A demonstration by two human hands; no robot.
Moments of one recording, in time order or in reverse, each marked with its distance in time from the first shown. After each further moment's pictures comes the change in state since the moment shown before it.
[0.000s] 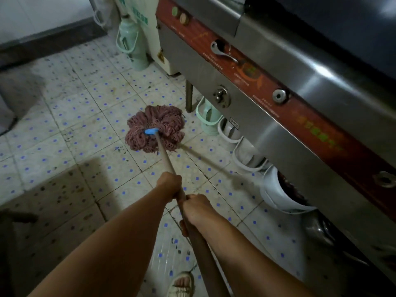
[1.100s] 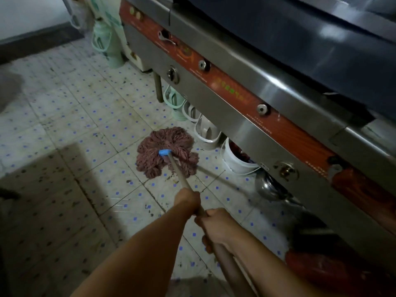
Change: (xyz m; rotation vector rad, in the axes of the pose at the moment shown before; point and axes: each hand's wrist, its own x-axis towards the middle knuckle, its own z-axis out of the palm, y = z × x) left_hand -0.263 -0.103 0.176 0.151 -0.111 0.074; right_hand -0.188 0.251 -0.118 -0.042 0.066 -0.035
